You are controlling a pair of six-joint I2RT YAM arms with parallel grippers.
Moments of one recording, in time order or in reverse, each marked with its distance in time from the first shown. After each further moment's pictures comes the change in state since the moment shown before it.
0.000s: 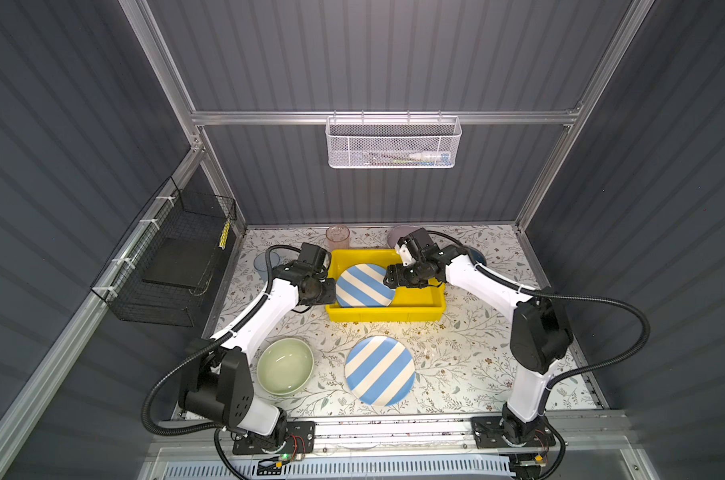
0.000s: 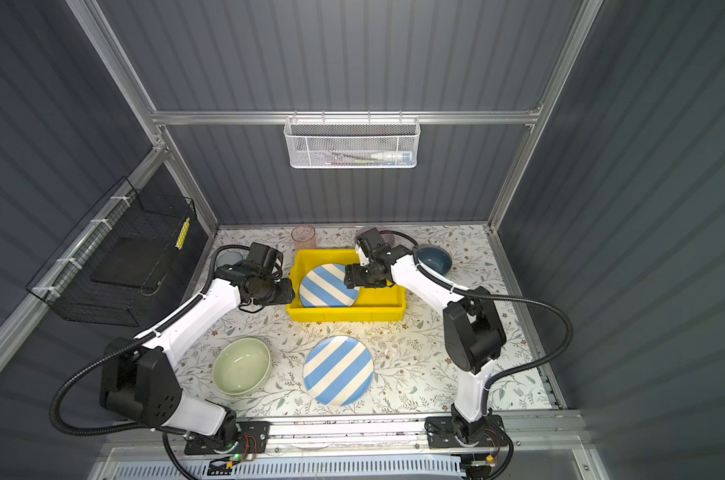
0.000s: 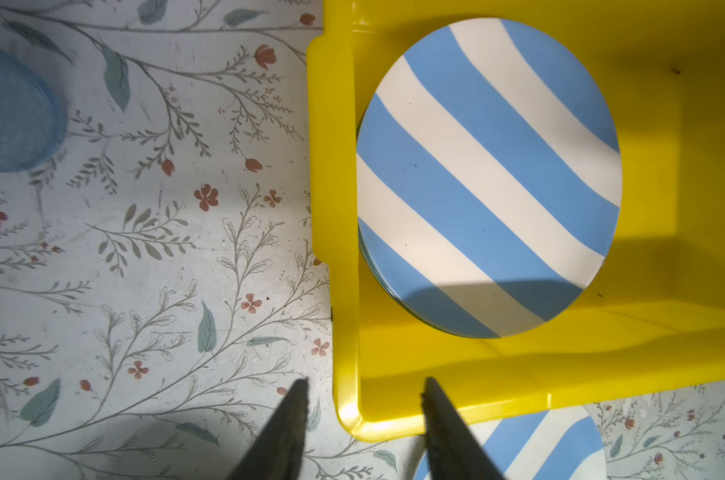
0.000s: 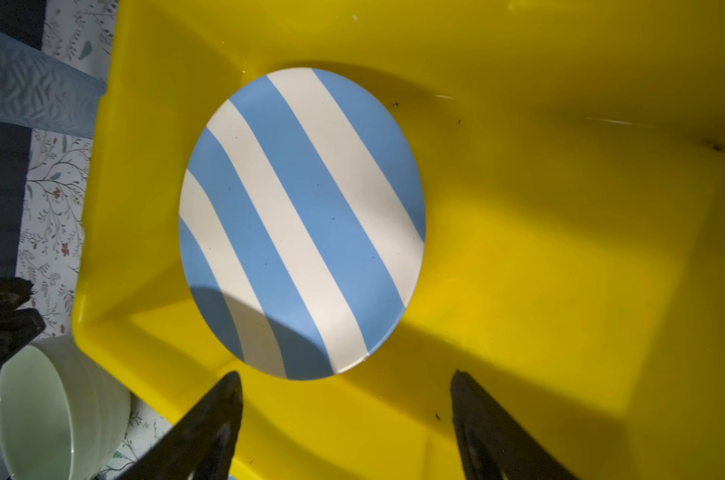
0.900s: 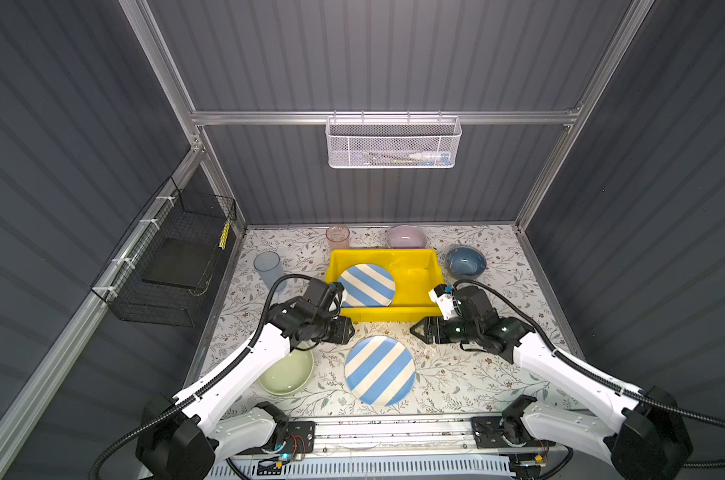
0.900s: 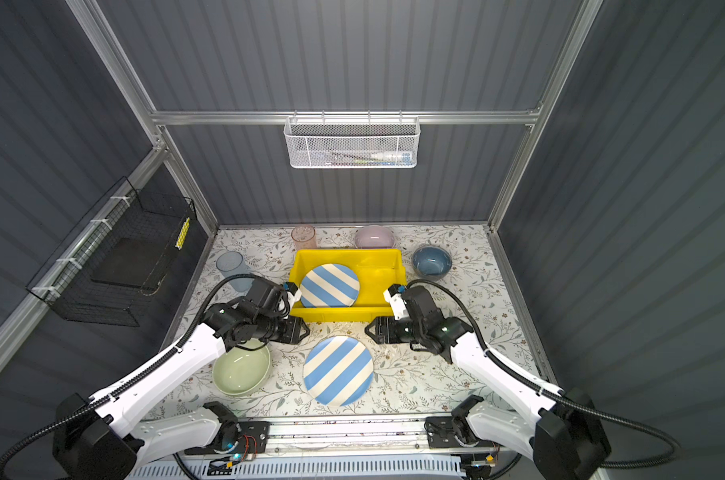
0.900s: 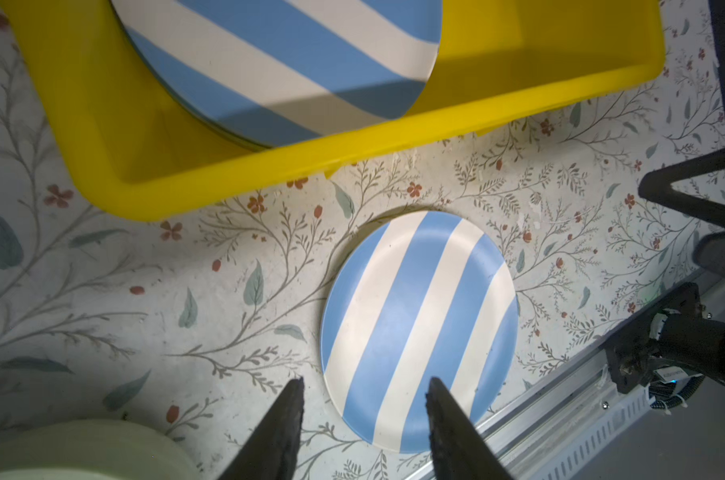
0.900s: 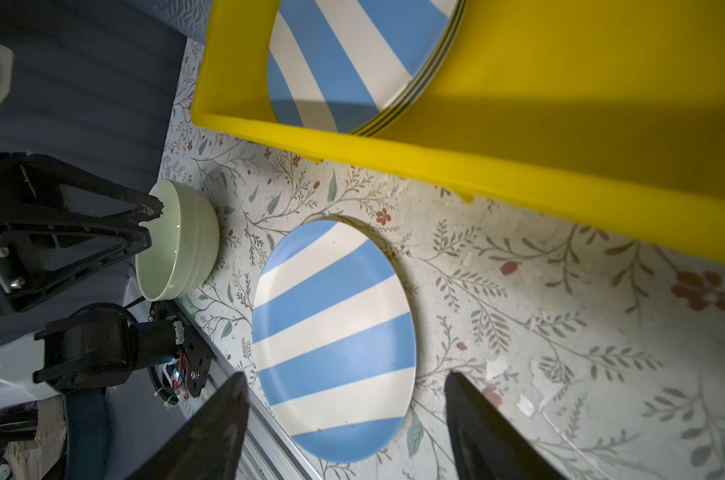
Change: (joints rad) left arm -0.244 -0.327 -0.314 -0.003 0.134 -0.044; right arm 0.018 -0.768 -0.880 0.308 -0.205 0.156
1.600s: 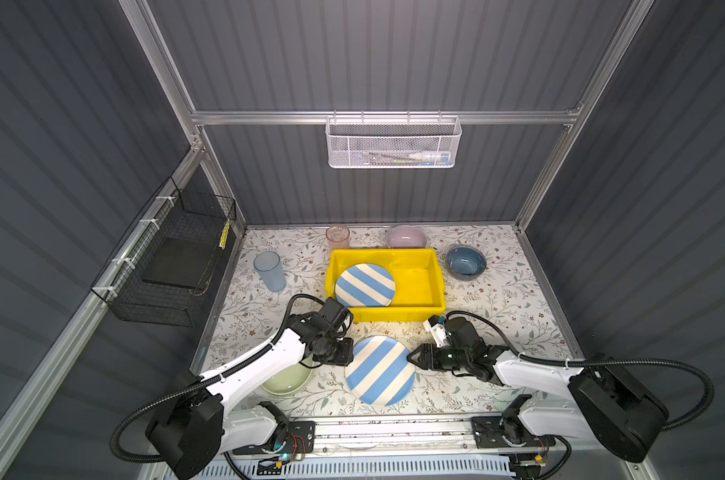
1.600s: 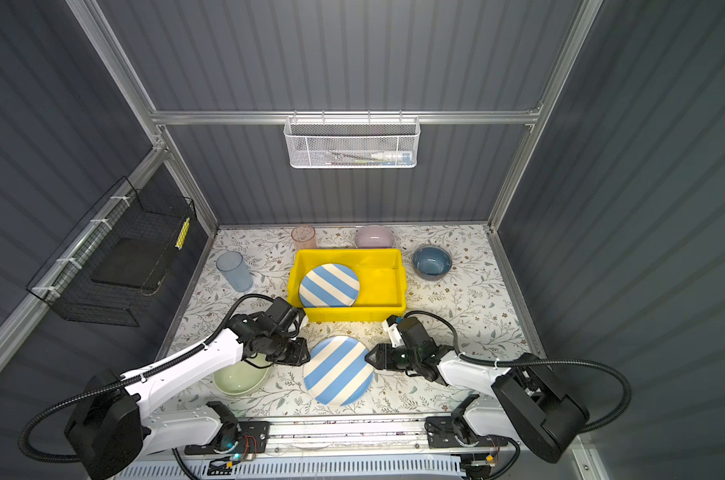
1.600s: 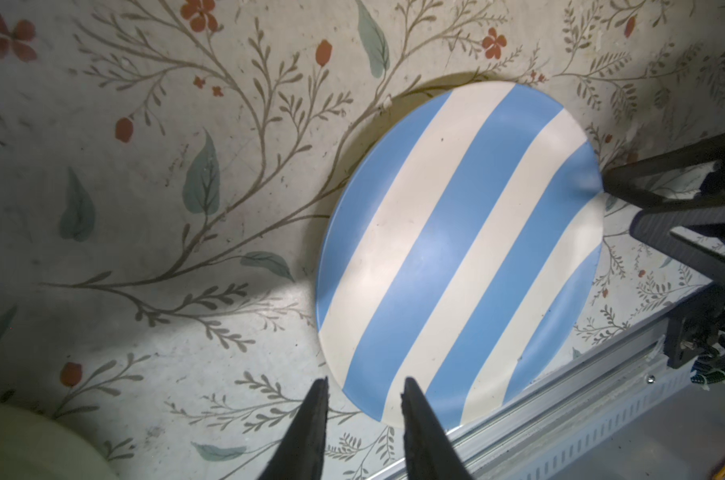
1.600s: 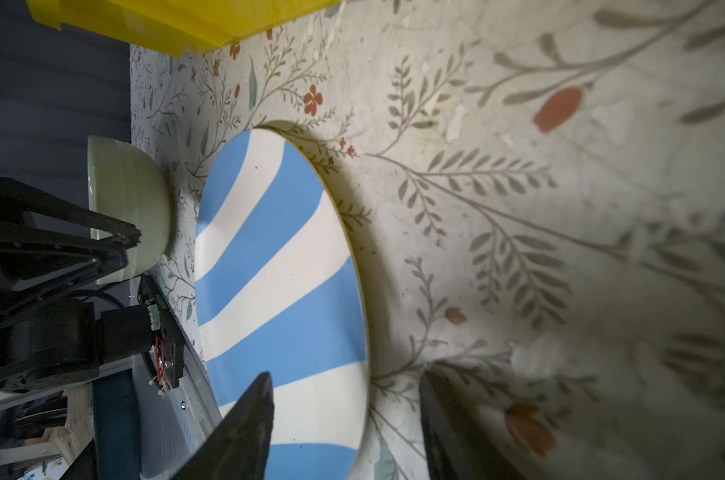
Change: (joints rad) left arm -0.092 0.107 -0.129 0.037 0.029 -0.106; right arm 0.058 0.243 -0.317 0.545 -0.080 0.172
